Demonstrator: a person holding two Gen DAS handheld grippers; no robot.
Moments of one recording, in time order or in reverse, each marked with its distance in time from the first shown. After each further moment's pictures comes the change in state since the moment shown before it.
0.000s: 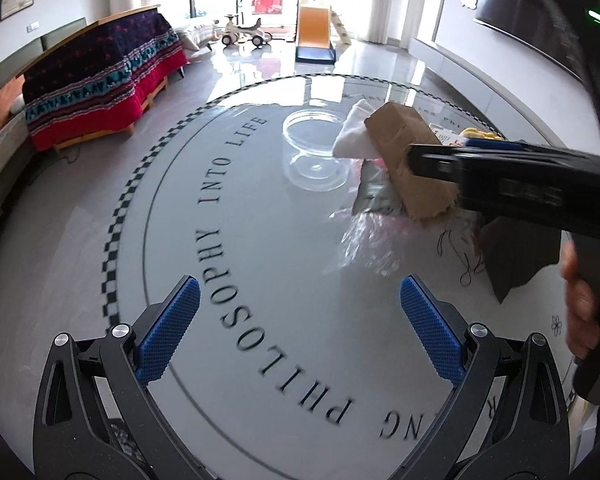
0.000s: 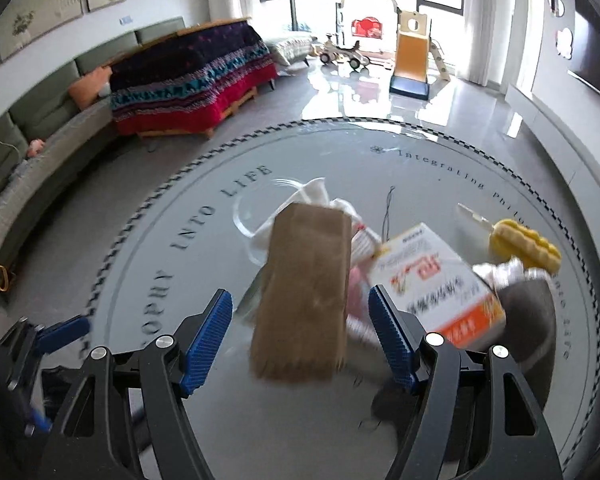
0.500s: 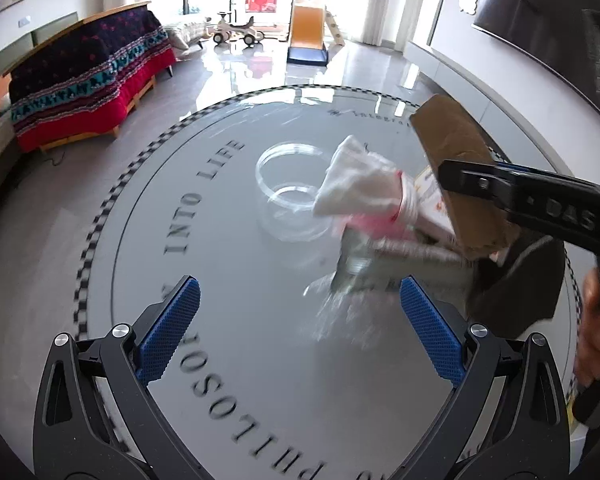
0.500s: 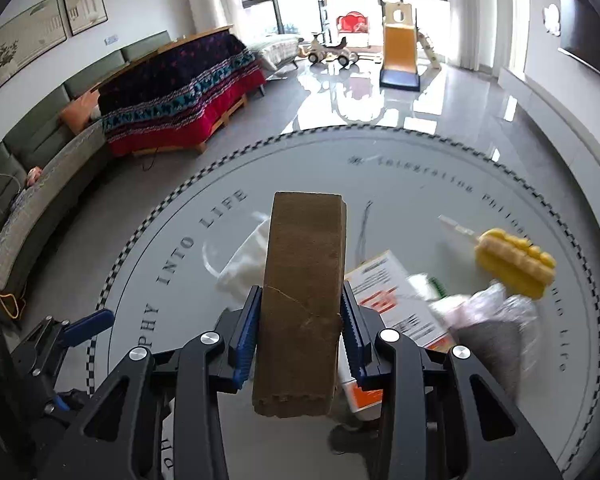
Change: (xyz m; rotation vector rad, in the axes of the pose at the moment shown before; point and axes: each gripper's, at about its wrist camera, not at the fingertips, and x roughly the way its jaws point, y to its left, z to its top) left arm 0.032 -0.015 0.057 -0.014 0.005 -0.040; right arm -0.018 -0.047 0.025 0.090 -0.017 0.043
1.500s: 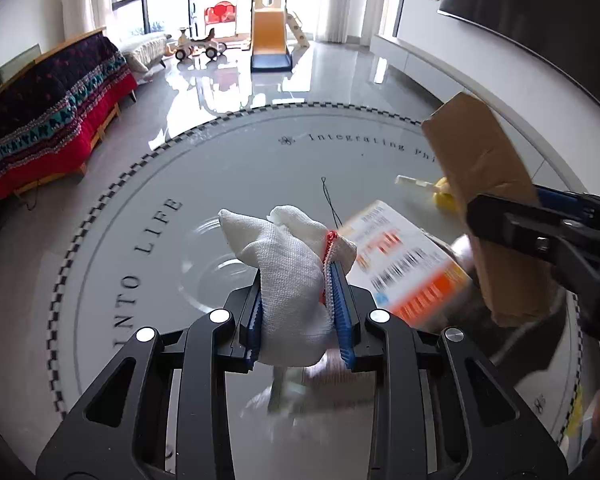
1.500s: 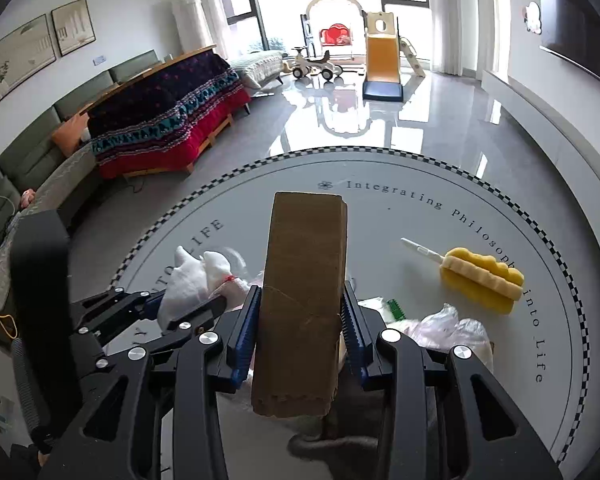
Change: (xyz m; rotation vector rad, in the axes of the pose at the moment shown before) left arm 0.030 -0.039 0.052 0.117 -0.019 -0.056; right arm -0.029 -0.023 0.016 0.043 -0.052 -0.012
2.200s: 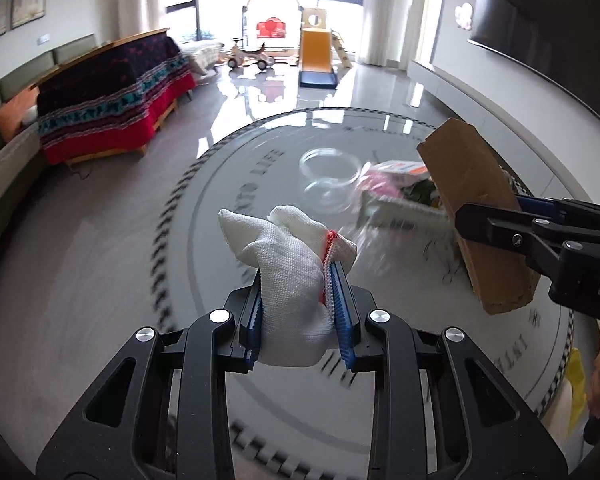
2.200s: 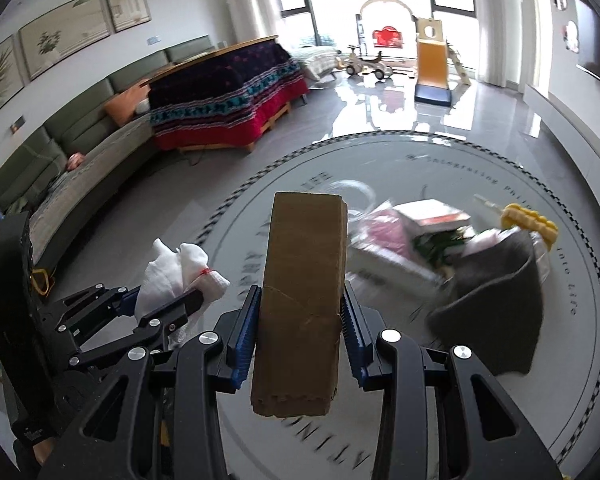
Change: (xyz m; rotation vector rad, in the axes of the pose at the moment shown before) left arm -0.148 0.053 -0.128 -0.114 -0.072 0.118; right arm -0.080 0.123 -0.095 -0.108 0.021 0.135
